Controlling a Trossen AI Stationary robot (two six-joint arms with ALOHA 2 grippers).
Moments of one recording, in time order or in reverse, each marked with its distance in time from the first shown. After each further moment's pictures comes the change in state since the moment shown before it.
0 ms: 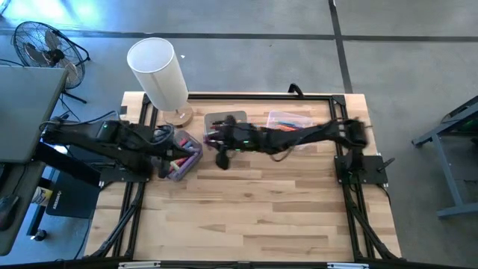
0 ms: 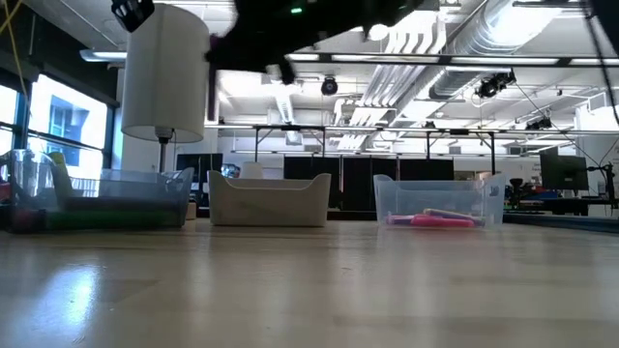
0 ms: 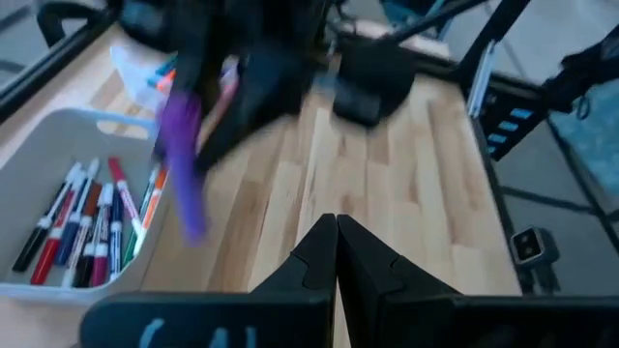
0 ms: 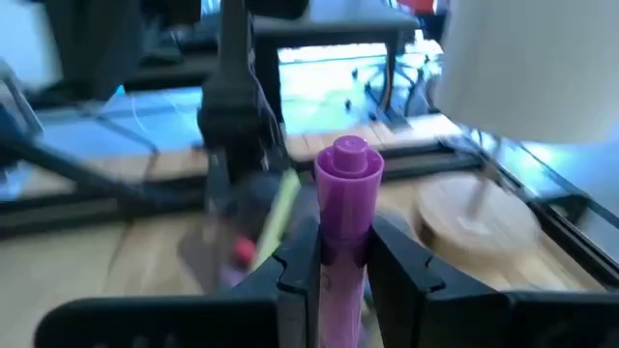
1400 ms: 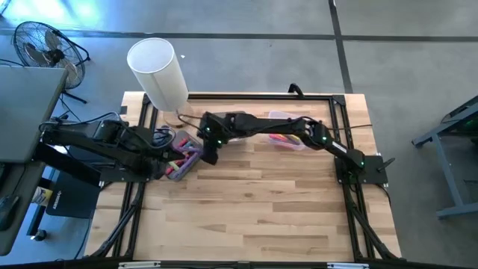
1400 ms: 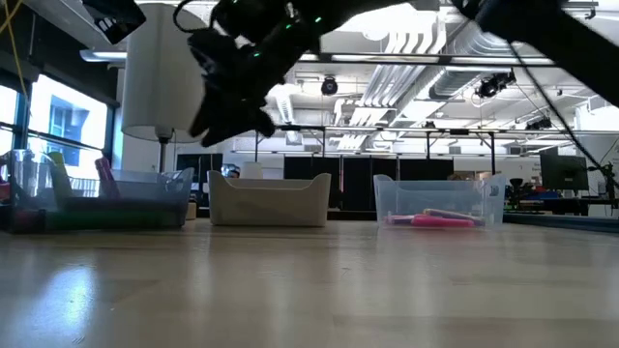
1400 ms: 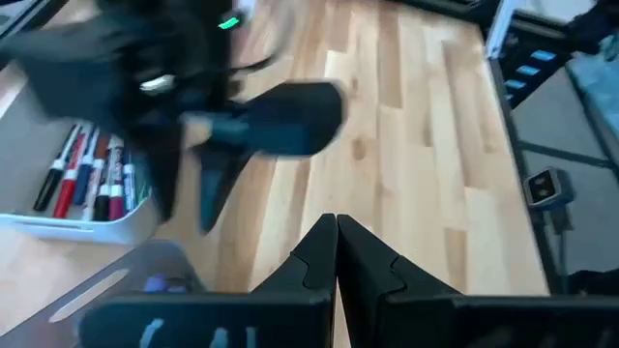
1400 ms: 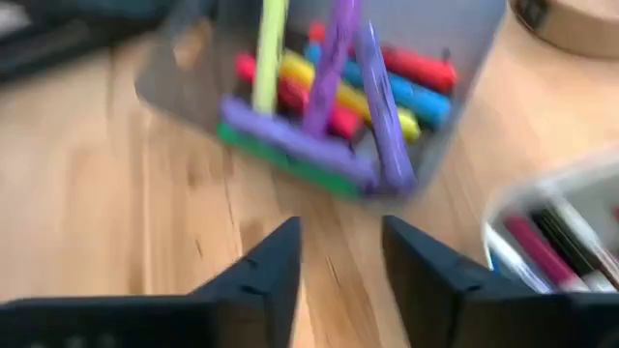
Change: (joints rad) left arm 0.000 -0.039 -0.001 -0.160 0.032 -0.003; right arm -0.113 0.510 0.858 -0.922 -0.365 0.156
